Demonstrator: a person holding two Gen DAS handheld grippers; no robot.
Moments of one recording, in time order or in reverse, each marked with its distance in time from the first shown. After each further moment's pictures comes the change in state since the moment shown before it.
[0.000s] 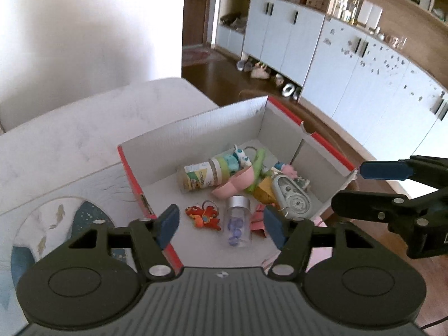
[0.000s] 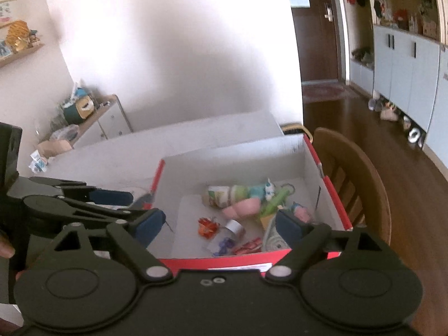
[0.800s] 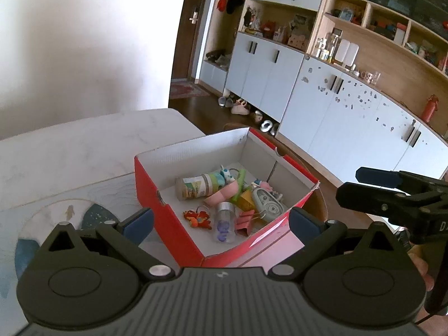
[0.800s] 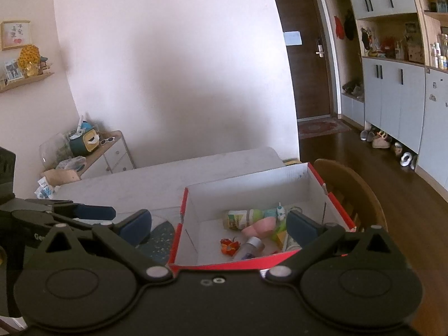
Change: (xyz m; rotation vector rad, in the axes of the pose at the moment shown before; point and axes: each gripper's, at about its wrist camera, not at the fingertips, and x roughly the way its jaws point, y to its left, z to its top) left arm -0.080 0.024 -0.041 -0.023 -0.165 -0.100; right arm -0.043 0.056 -0.025 0.017 -0.188 -0.034
